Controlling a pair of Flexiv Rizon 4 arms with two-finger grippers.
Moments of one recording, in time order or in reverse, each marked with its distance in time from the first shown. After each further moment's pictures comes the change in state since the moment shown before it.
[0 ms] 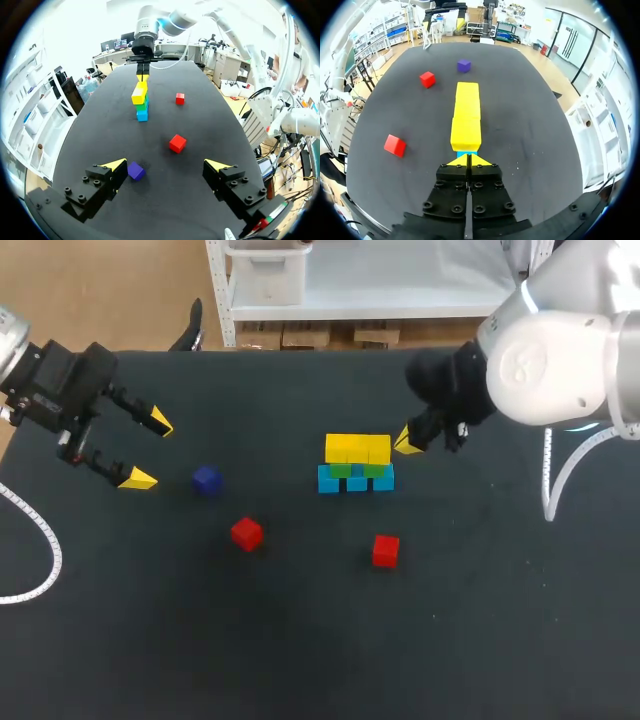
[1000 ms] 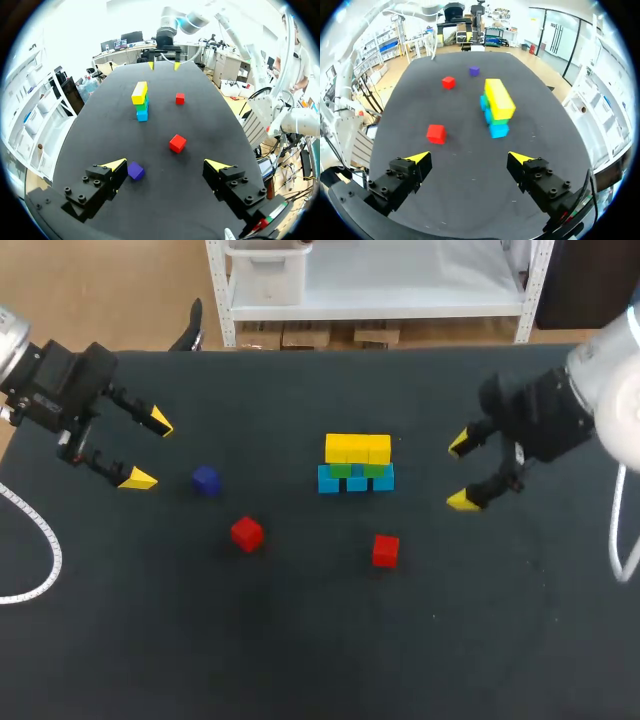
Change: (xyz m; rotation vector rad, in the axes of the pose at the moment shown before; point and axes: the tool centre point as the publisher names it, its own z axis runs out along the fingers) left arm 0.000 0.000 0.000 0.000 0.000 0.000; right arm 0.032 0.085 -0.057 0.023 -0.093 0.127
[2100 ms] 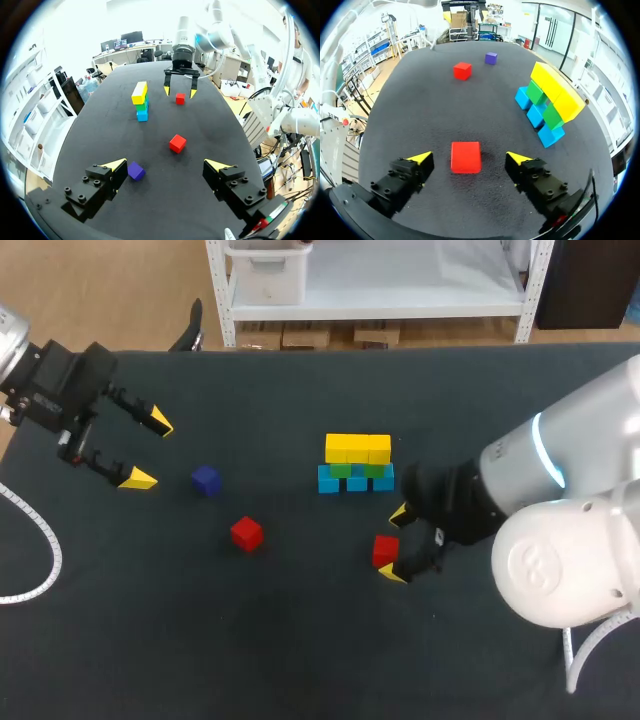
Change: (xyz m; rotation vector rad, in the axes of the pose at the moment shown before) left arm 0.000 0.000 0.000 0.000 0.000 0.000; right arm -0.006 0.059 0.104 0.049 0.028 0.057
